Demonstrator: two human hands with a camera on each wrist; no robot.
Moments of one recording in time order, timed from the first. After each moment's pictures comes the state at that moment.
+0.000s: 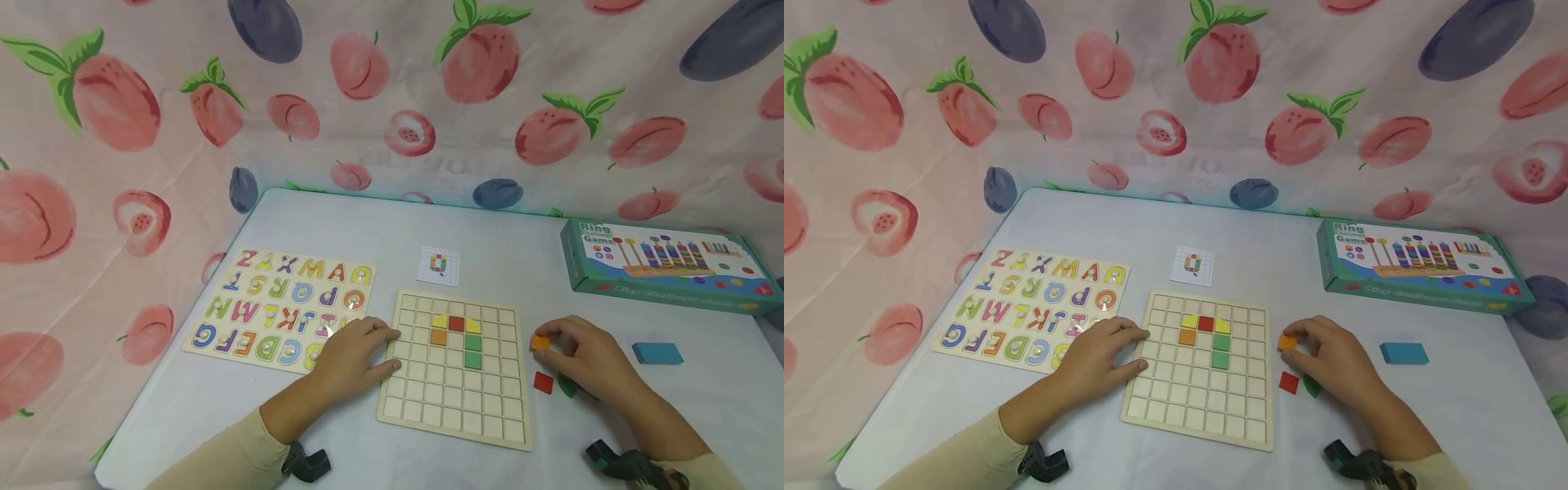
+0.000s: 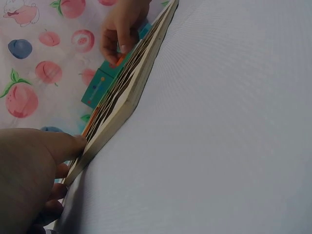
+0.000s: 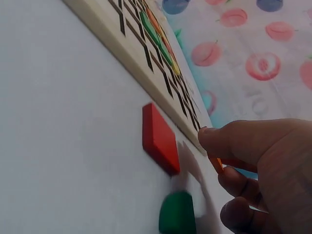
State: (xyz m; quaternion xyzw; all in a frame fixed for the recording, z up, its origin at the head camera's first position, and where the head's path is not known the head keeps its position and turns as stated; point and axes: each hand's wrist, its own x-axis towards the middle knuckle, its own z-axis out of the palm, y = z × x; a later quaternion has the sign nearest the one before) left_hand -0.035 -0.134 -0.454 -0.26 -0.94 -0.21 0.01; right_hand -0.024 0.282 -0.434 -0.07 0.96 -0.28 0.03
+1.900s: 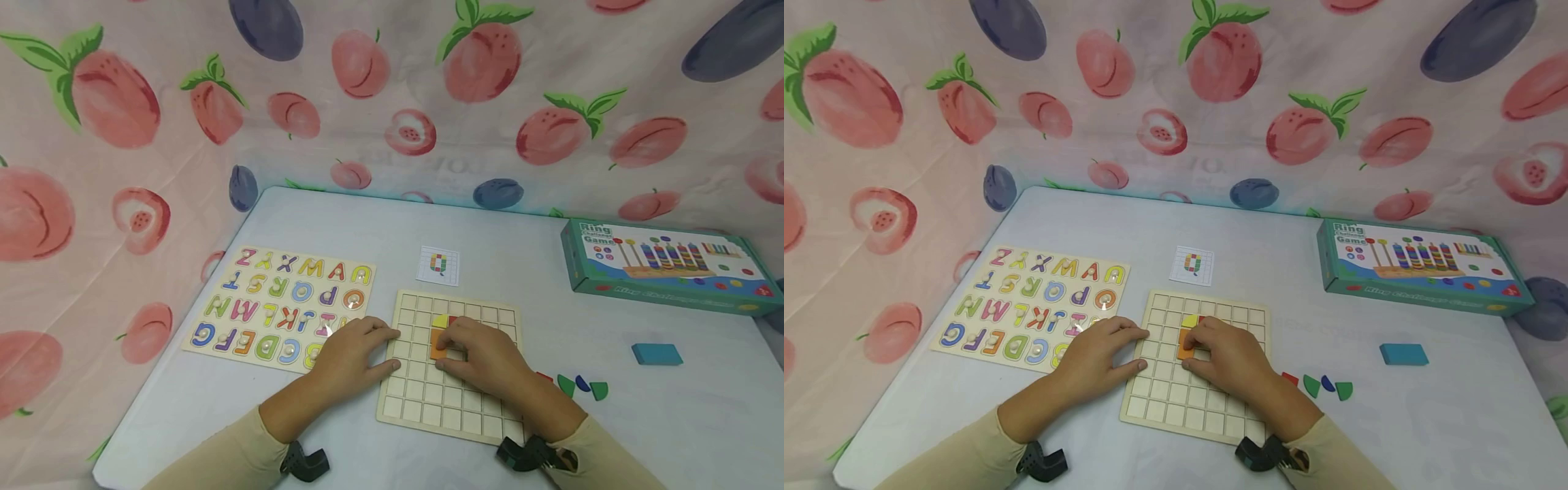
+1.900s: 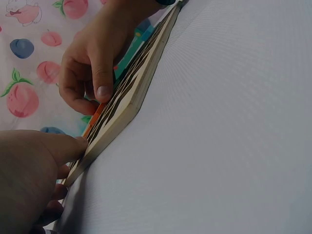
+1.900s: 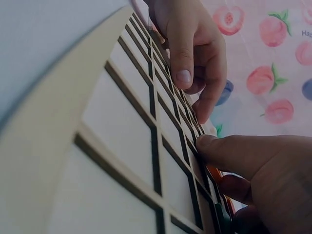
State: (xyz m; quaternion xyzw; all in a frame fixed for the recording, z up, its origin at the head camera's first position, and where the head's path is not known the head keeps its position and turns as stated) left_hand -0.035 -0.134 -0.451 -0.26 -0.94 -0.21 0.01; right_hand -0.036 0.146 -0.445 -0.25 0.94 -0.25 0.00
